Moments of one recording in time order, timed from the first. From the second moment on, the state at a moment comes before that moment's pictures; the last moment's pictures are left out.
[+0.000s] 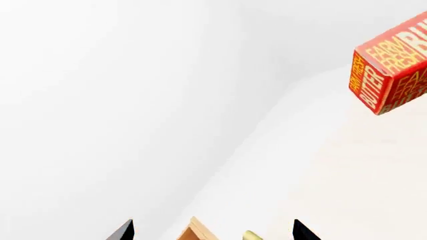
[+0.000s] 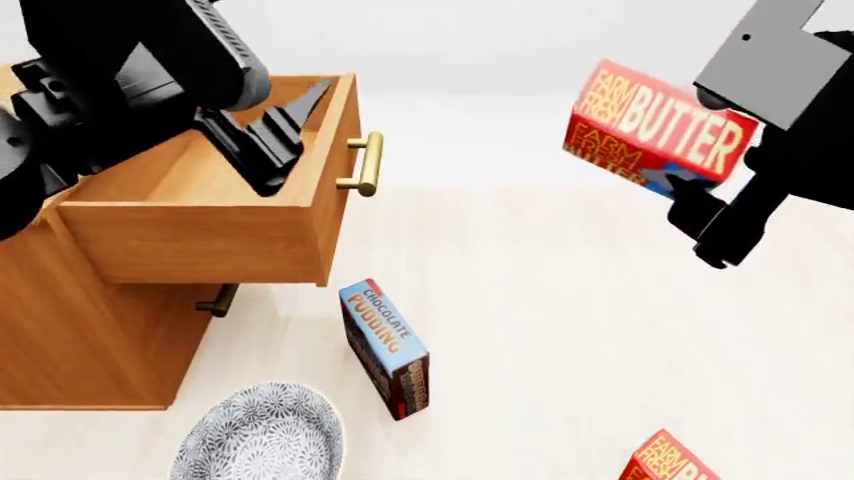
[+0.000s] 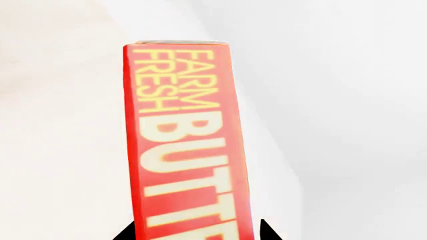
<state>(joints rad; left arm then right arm) -1.55 -0.91 0.92 0.31 -0.88 -0.70 0.10 1.81 0.97 -1.12 -0.43 0.77 1.37 -0.24</state>
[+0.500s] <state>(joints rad) -1.52 -0.94 1.05 0.42 -0.63 -0.52 0.27 2.02 1.04 -1.44 -0.67 0.44 1.14 -0.37</state>
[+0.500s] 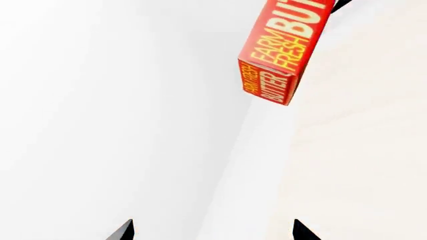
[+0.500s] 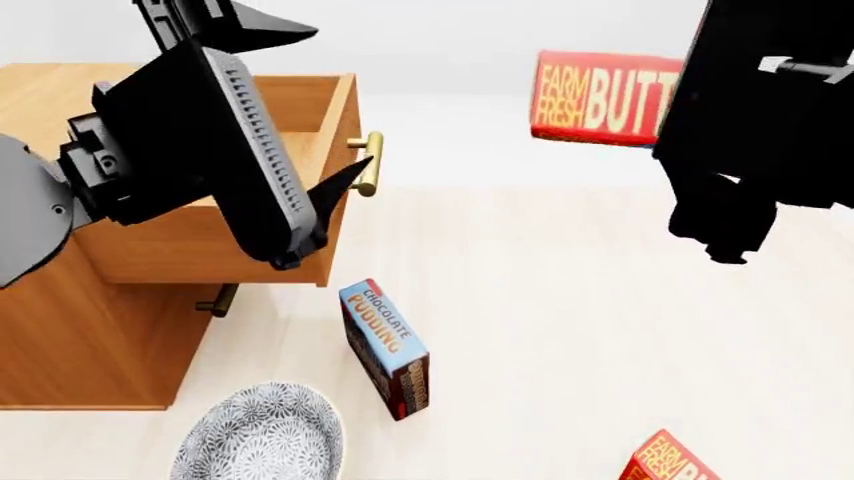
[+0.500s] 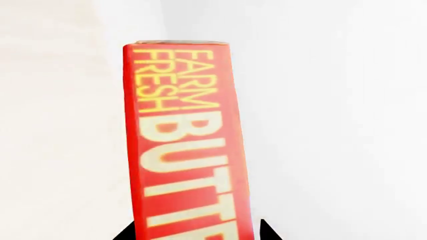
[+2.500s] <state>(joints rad) -1.48 -0.84 1.15 0.55 -0.44 -0.42 0.30 2.05 1.06 -1.33 -0.99 0.56 1.09 -0.37</state>
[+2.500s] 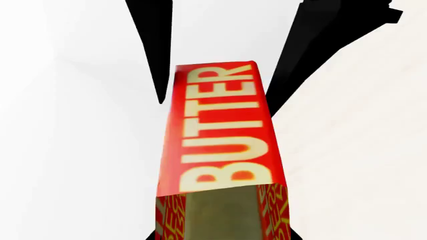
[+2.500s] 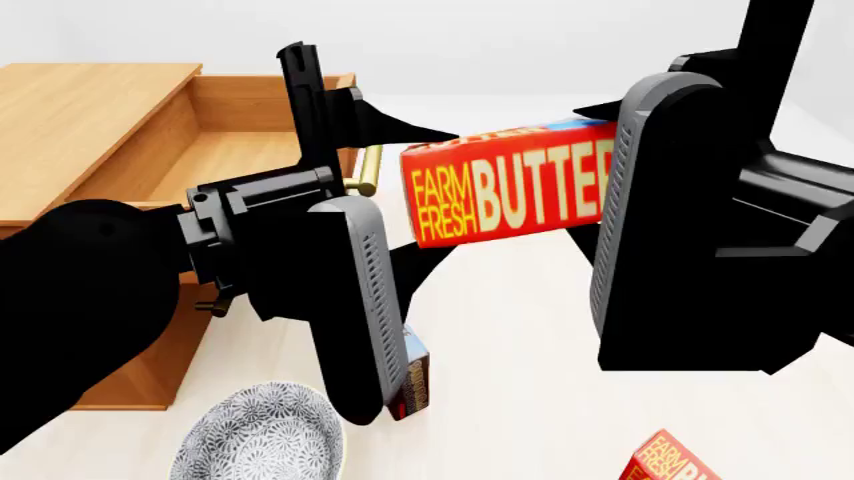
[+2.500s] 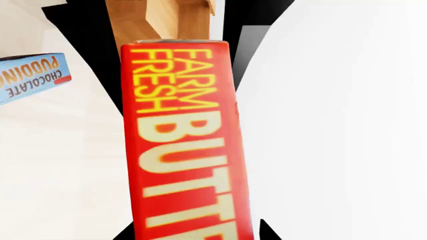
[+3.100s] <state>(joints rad) -1.47 -0.84 1.12 0.45 -0.47 -0.40 0.32 2.07 1.12 -1.32 -1.03 0.51 1.12 -0.34</state>
